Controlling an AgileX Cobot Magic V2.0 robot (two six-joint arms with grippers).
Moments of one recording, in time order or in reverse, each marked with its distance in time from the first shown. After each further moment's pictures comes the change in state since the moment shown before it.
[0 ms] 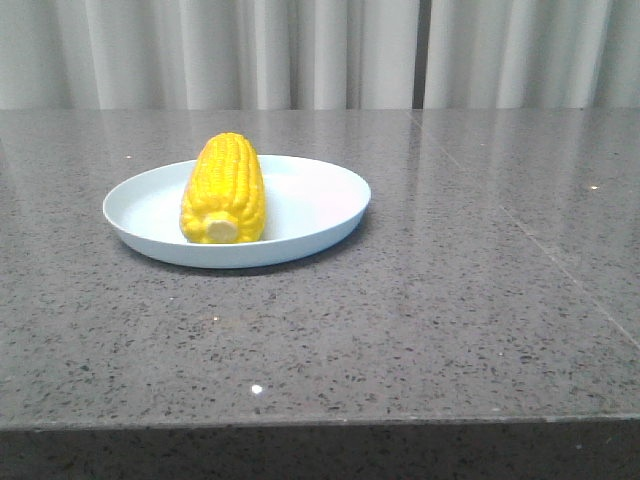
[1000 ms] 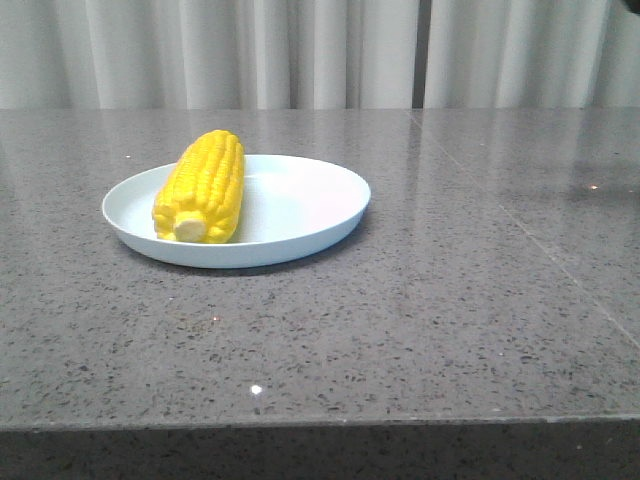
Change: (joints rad) left arm 0.000 0.000 0.000 0.000 0.000 0.000; right arm 0.003 1.130 -1.056 0.088 0.637 0.108
